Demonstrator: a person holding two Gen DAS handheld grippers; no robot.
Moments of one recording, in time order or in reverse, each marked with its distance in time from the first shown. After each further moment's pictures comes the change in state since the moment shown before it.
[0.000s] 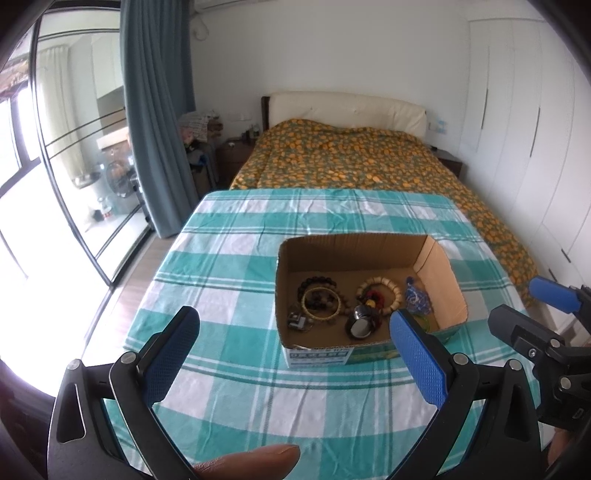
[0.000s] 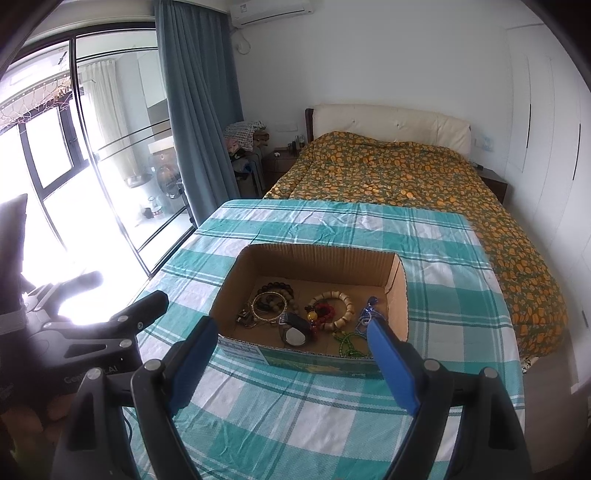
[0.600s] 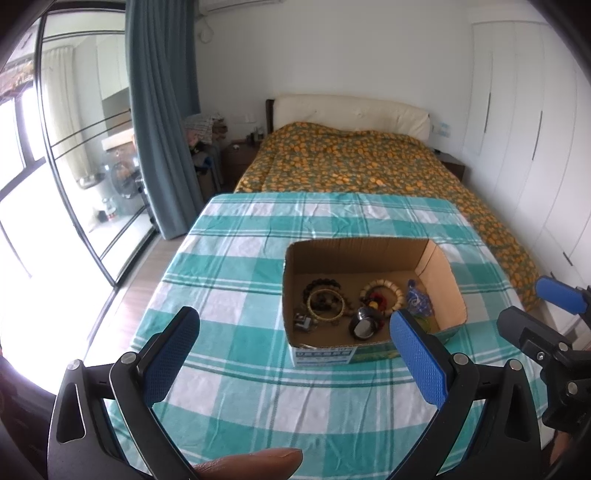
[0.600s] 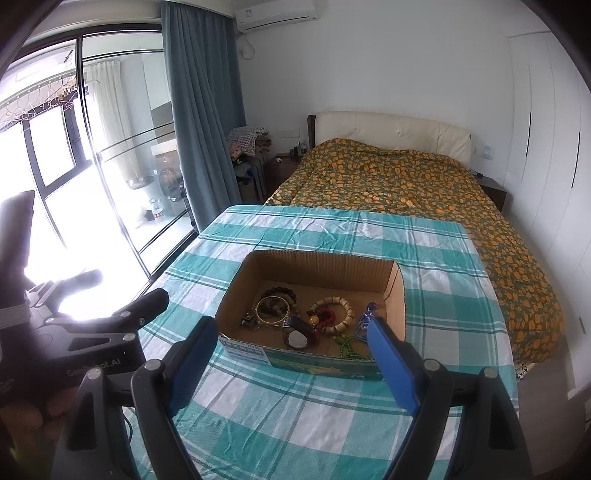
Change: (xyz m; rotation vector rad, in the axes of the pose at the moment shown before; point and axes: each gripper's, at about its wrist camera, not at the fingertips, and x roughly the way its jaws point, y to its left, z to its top) left arm -0.013 0.004 0.002 -0.007 -0.009 0.013; right arm -0.013 0.006 0.002 -0.016 -0.024 -0.007
